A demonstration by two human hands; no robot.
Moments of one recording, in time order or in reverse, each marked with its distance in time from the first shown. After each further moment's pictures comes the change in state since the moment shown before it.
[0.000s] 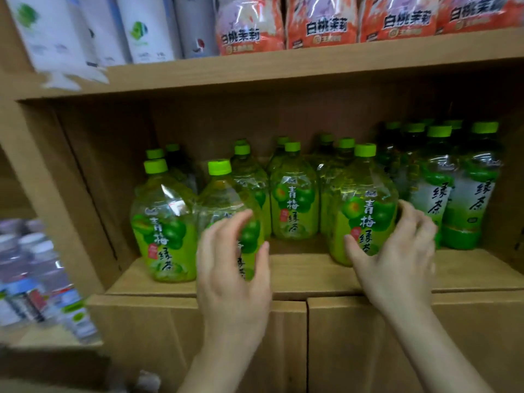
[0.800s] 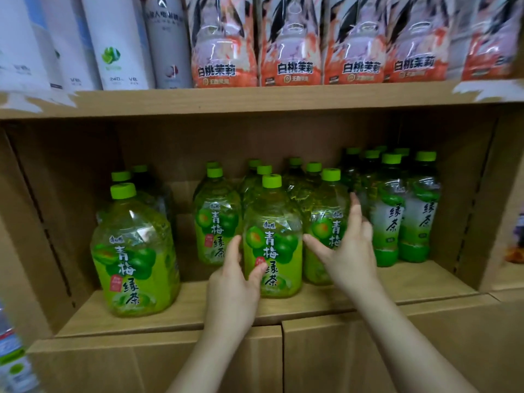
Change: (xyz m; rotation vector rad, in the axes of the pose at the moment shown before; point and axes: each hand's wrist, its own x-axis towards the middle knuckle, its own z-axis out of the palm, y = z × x) left_hand 0.008 -0.037 0.057 -0.029 -0.413 -0.372; right_hand 0.036 -0.009 0.012 0.158 -0.135 0.004
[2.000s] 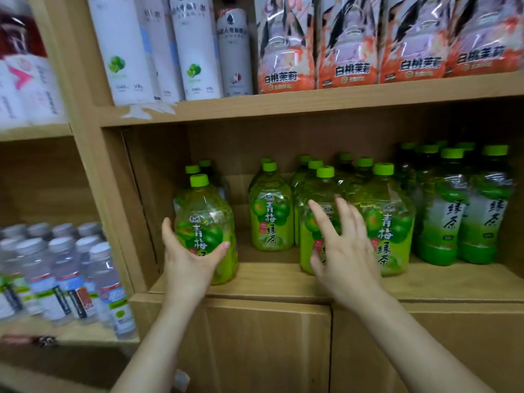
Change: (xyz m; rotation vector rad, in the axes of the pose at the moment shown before) left_hand 0.009 -0.049 -0.126 0.024 0.332 -0.233; right_hand -0.051 -0.050 0.028 -0.332 -0.127 -0.476
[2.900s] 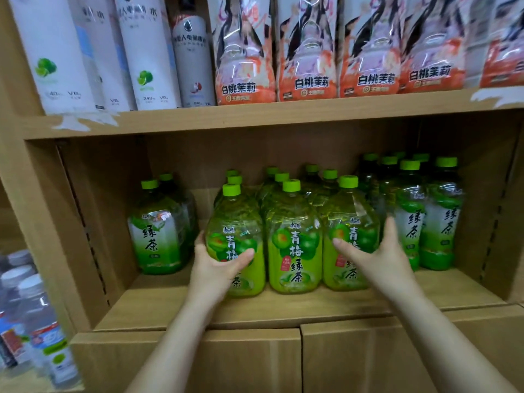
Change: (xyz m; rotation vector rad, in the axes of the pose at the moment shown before) left_hand 0.001 0.025 0.086 -0.316 -0.343 -0.067; right_hand 0.011 0.079 -0.036 0.542 0.002 0.599
